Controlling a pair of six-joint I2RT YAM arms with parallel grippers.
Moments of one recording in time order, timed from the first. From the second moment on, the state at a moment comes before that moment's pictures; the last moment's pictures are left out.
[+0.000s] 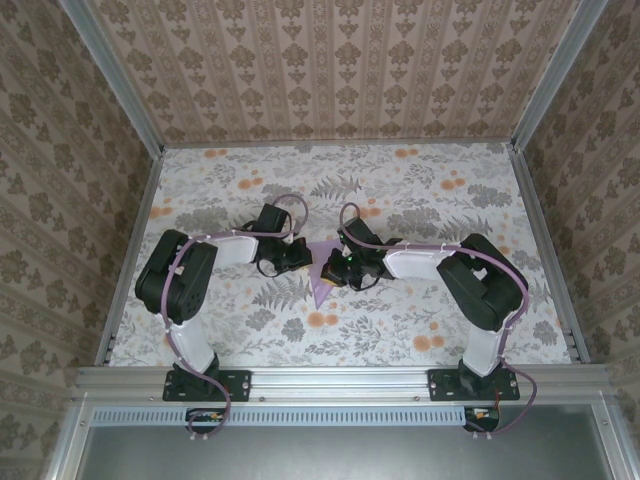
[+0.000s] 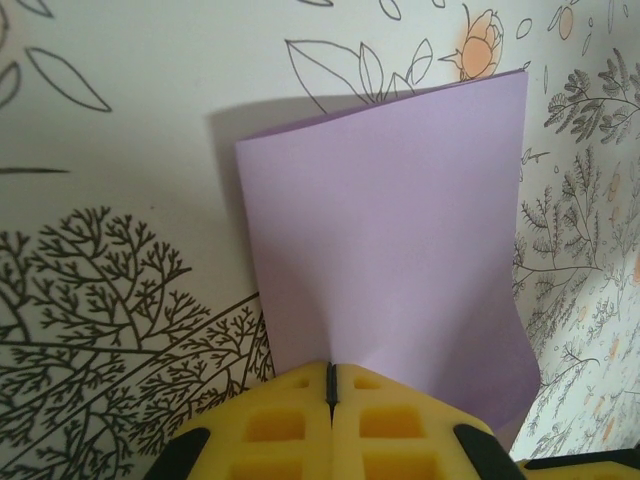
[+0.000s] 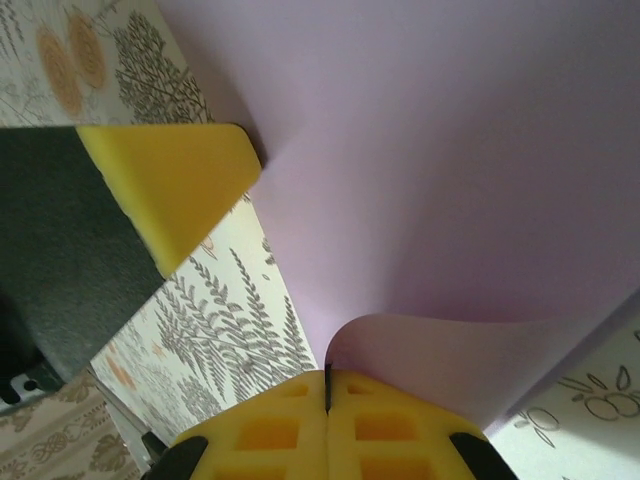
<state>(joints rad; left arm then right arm) -0.50 1.81 0.91 -0.17 0.50 -0.65 0.68 1.83 0.97 -0.08 -0.40 1.12</state>
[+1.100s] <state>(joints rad) -0.50 1.81 0.91 -0.16 0.51 -0.65 0.68 1.88 0.98 -0.07 -0.39 1.12</state>
